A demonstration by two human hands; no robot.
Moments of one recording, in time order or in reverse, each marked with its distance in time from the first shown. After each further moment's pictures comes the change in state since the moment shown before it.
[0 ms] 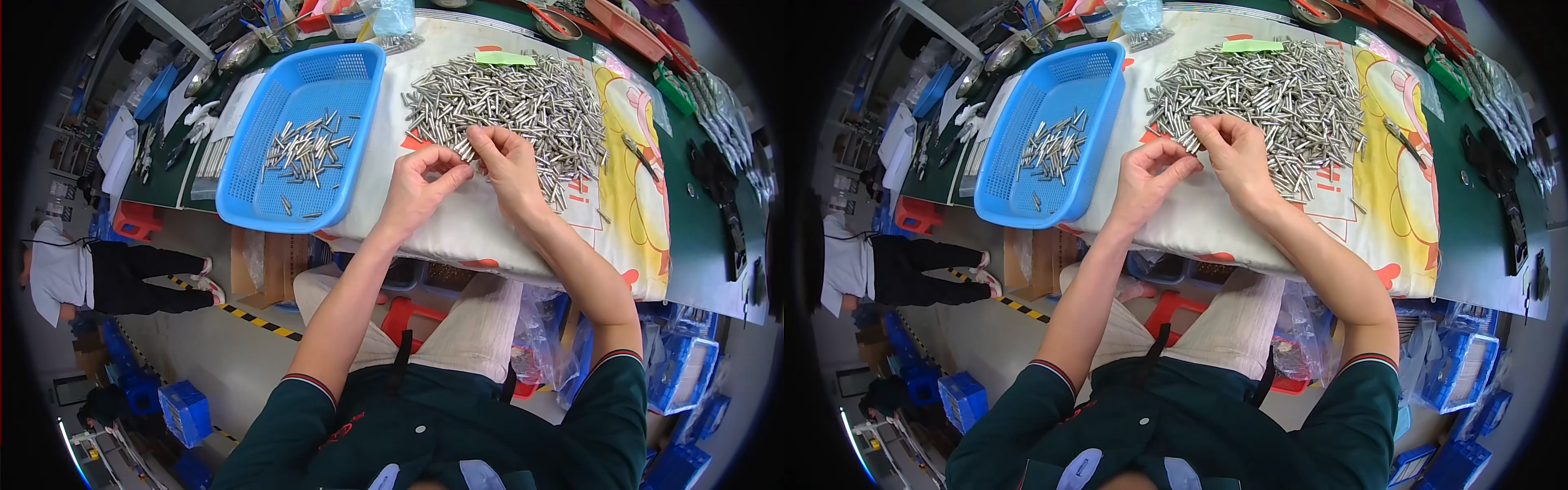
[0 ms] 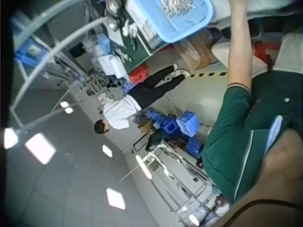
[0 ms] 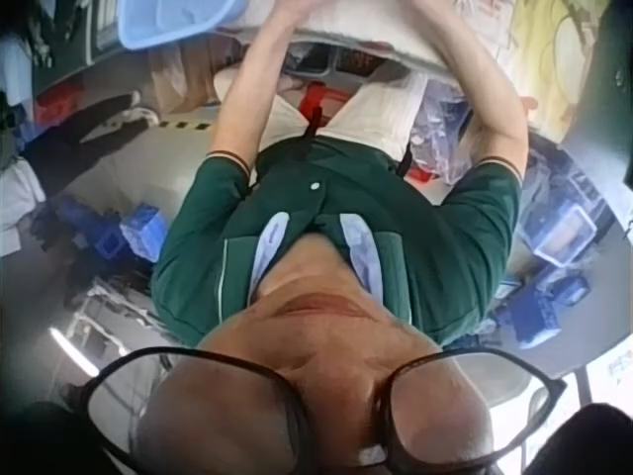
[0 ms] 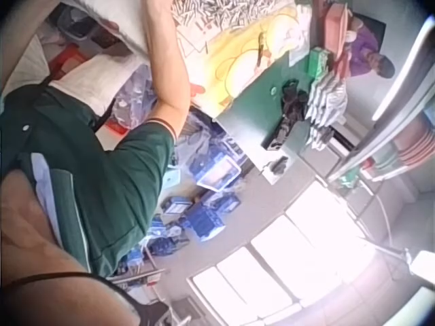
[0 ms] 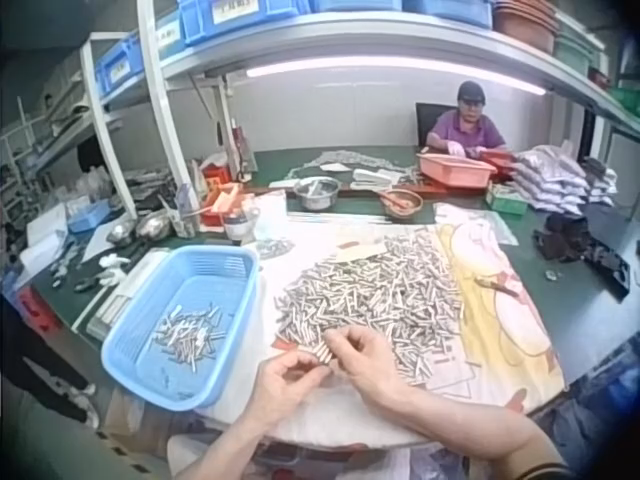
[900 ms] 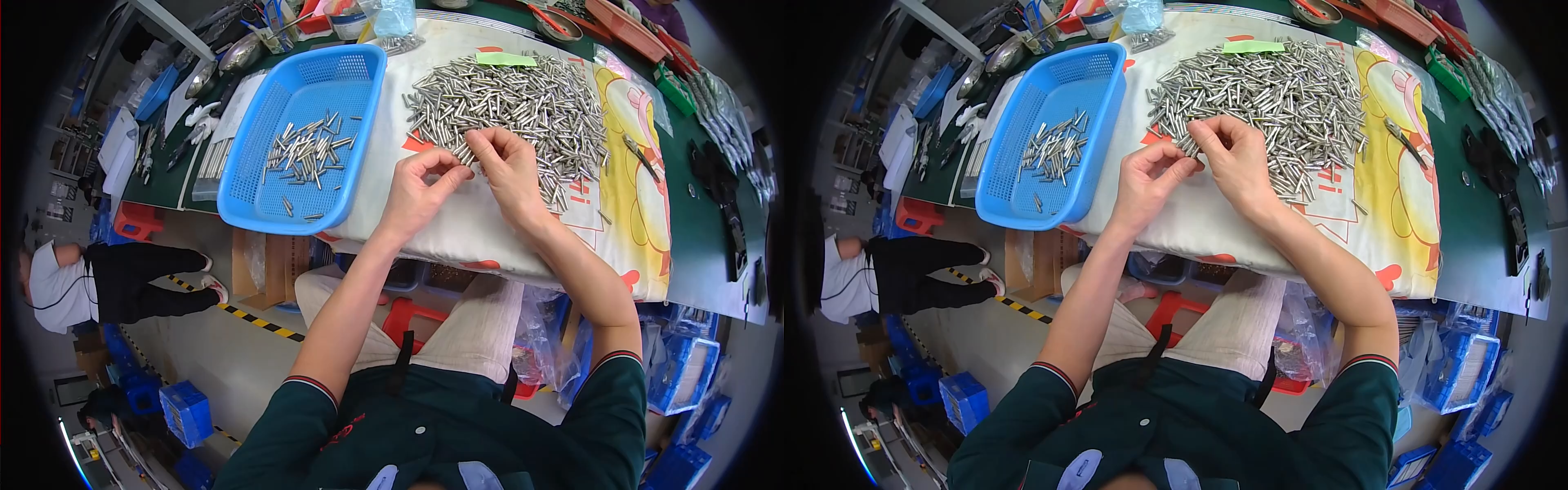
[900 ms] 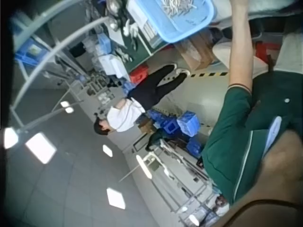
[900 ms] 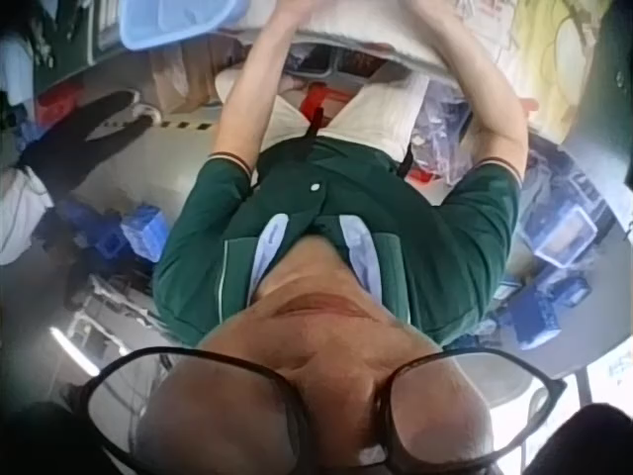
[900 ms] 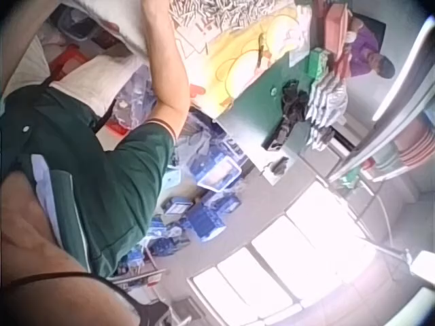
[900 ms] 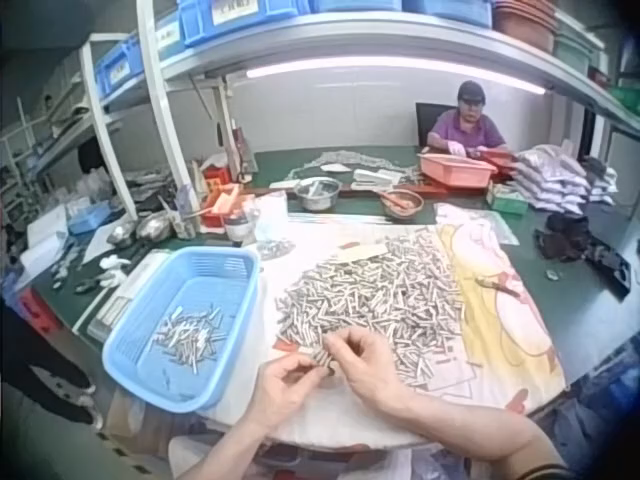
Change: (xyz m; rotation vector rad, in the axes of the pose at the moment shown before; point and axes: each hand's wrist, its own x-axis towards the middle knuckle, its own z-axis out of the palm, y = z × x) left_hand -0.001 -0.002 -0.001 -0.011 -0.001 0.046; right_hand -0.003 -0.004 0.002 -0.104 0.005 -0.115
